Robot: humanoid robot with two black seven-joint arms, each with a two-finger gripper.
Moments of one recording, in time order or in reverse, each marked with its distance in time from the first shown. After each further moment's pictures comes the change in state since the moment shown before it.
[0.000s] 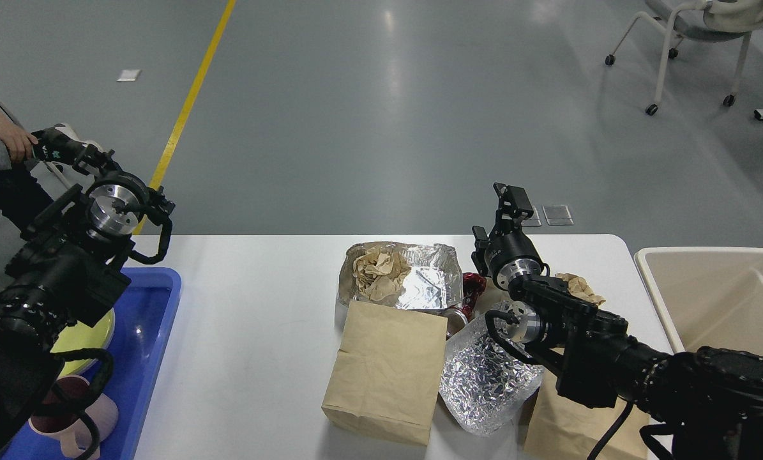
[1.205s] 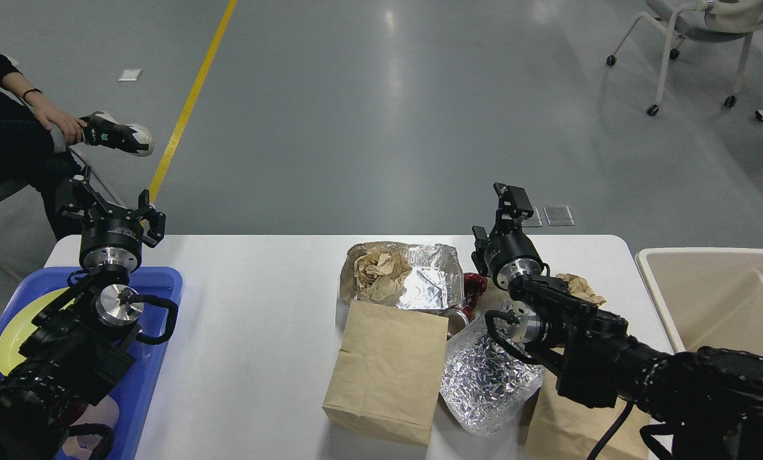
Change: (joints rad) left arm 0.226 -0.022 0.013 -0.025 -0.008 -0.458 -0.500; right arm 0.000 0.000 0.000 0.000 0.000 0.000 0.000
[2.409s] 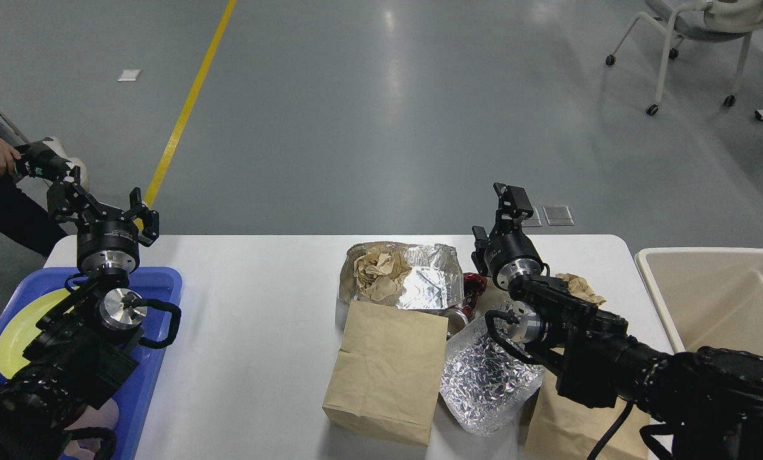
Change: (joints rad) left arm 0.010 -0.006 0.000 -0.001 0.001 0.000 -0.084; right arm 0.000 0.000 0.000 0.000 0.000 0.000 0.000
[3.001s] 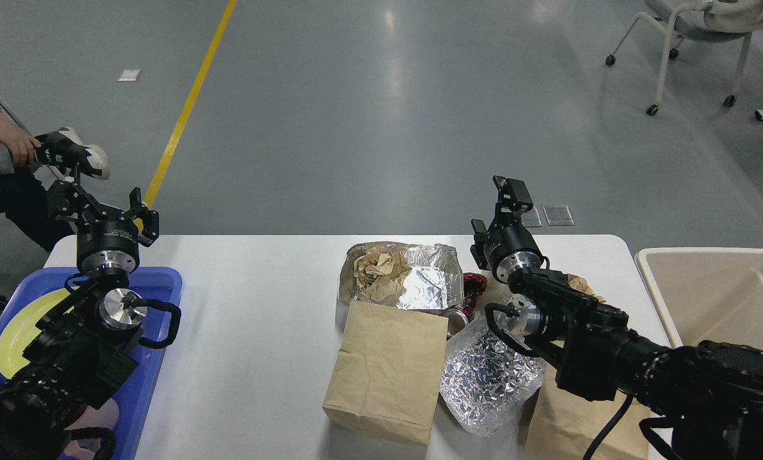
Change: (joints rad) left arm 0.000 0.000 0.000 0.000 0.000 0.000 0.000; right arm 0.030 -0.007 0.006 0.000 0.002 0.007 -0.008
